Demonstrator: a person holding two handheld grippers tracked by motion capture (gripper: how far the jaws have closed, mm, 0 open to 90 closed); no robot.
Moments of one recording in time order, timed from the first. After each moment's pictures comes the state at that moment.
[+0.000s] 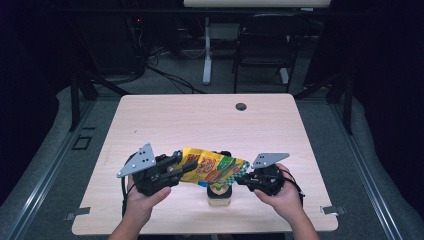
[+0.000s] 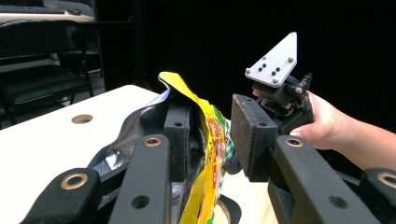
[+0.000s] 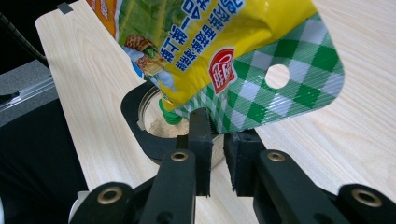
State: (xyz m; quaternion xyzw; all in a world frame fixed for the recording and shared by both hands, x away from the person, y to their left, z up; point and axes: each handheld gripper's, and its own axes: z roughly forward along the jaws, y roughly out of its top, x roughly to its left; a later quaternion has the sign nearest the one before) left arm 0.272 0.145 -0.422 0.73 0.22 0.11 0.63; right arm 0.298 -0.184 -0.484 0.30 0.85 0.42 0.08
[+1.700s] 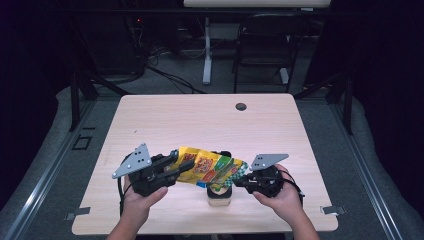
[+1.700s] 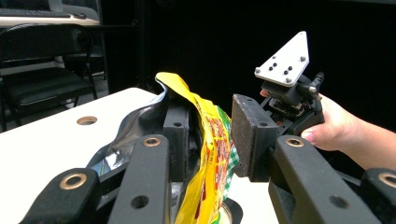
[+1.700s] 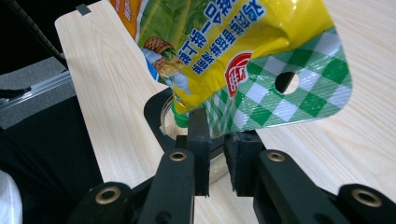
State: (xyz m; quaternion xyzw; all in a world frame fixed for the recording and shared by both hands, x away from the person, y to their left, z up) left arm 0.270 0.152 -0.420 0.73 0.22 0.12 0.64; right arm 0.291 -0.178 -0.475 0.27 0.86 0.43 0.07
